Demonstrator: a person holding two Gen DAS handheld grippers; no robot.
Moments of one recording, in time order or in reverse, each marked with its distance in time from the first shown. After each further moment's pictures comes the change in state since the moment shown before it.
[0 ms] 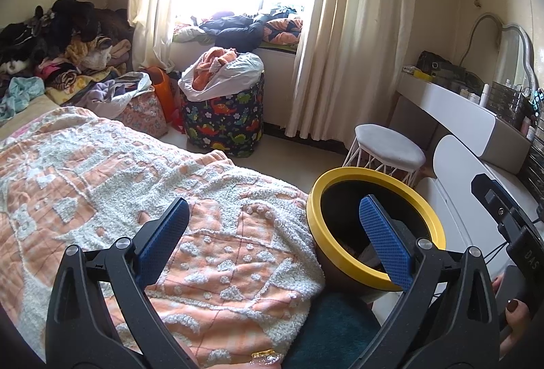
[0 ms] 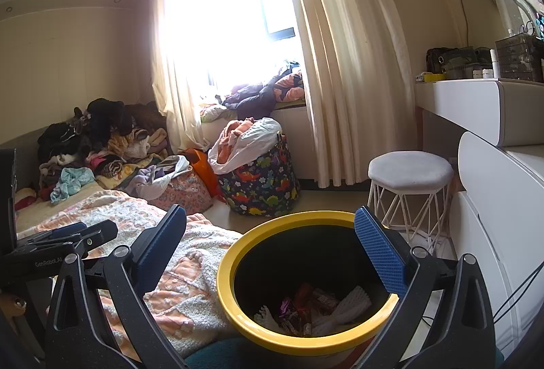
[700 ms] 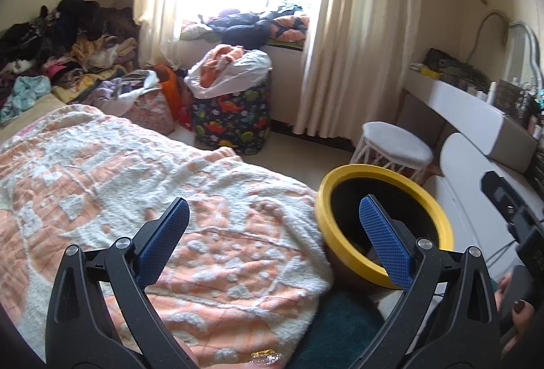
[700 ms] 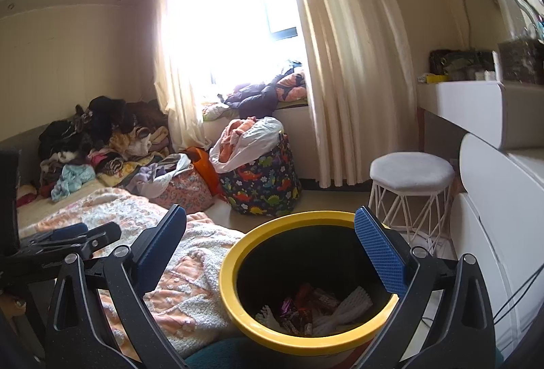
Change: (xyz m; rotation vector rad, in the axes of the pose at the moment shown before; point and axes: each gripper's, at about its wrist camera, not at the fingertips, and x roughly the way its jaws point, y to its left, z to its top) left arm 0.002 0.005 -0.002 -0.005 0.010 0.050; right arm 0.000 0.003 0.000 -0.024 0.001 0.014
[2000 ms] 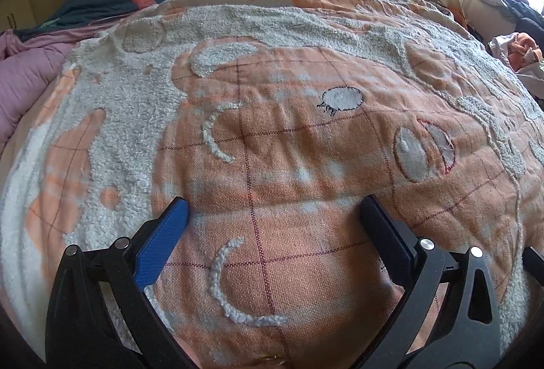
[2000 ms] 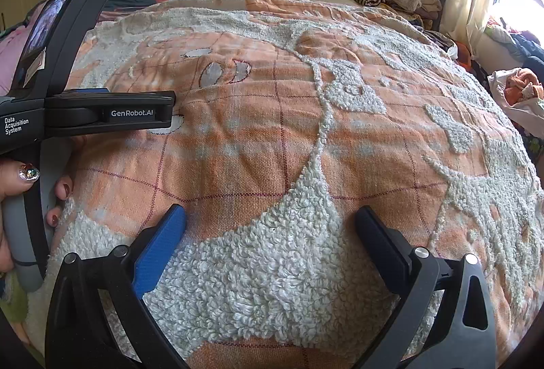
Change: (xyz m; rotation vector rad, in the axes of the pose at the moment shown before) left arm -0.083 0.407 -0.133 -0.555 0.330 0.916; right arm 0.124 0.466 -0.185 -0.680 0.653 0.811
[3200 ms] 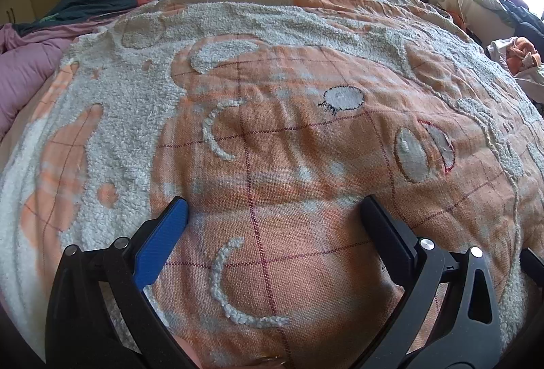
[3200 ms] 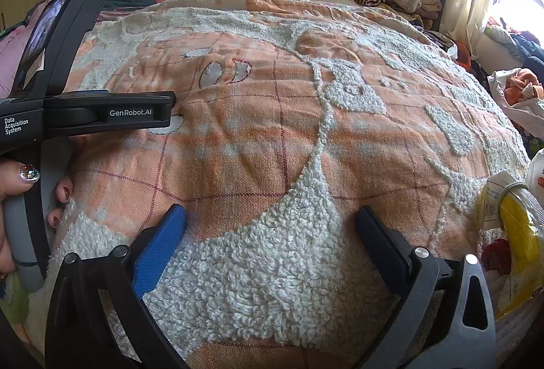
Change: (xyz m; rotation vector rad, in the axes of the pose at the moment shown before) left arm 0.001 0.003 -0.003 -0.015 0.000 -0.016; right arm -0.006 -0.005 -0.005 0.001 -0.001 0.002
